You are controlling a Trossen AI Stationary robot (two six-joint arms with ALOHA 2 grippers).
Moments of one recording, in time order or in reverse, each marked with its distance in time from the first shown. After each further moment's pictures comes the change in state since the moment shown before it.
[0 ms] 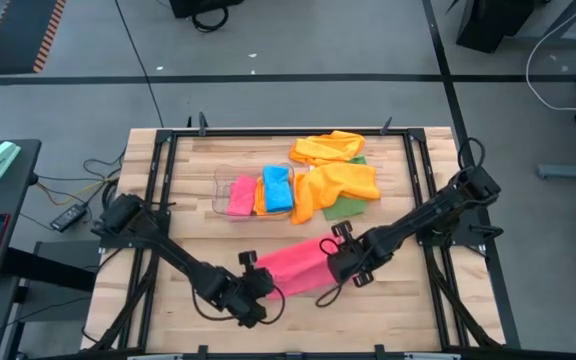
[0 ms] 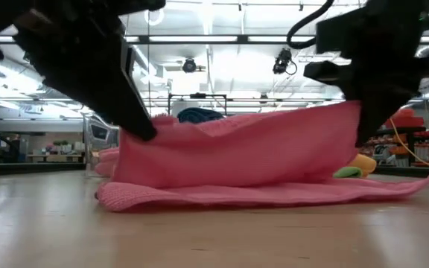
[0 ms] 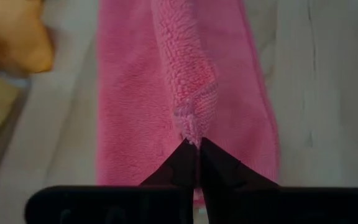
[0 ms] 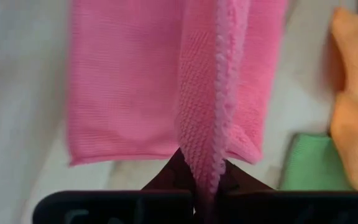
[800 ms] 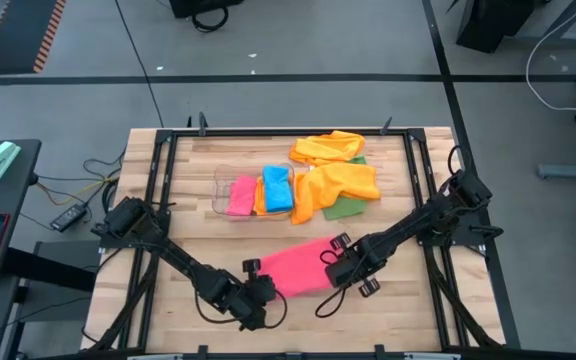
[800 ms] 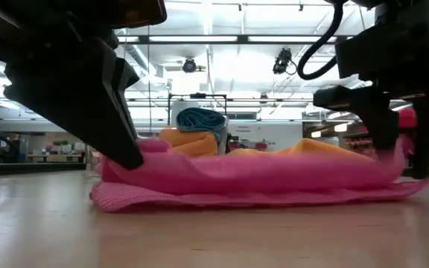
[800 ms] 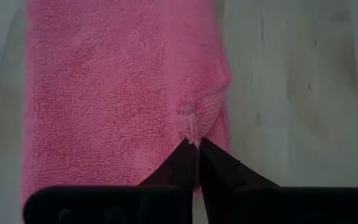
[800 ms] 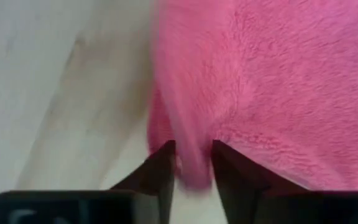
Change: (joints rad) left arm -0.005 0.033 0.000 0.071 0.159 0.018; right arm 0.014 0.084 0.000 0.023 -0.231 -0.065
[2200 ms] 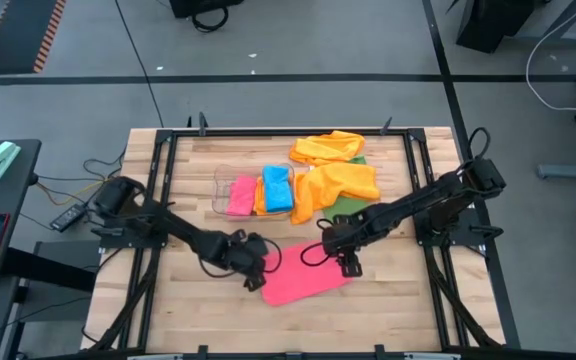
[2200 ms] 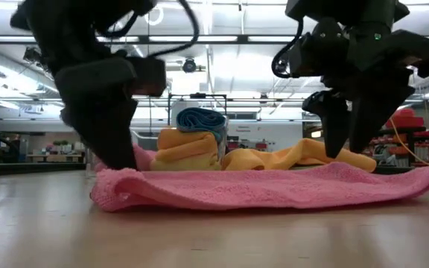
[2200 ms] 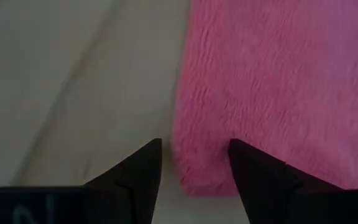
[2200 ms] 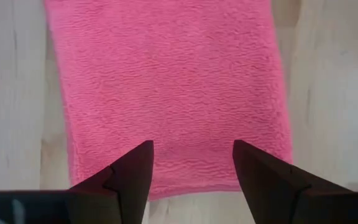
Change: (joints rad) left arm 0.238 -0.175 -0.291 0.079 0.209 -0.203; right arm -0.212 -0.166 -0.138 0.226 -0.103 0.231
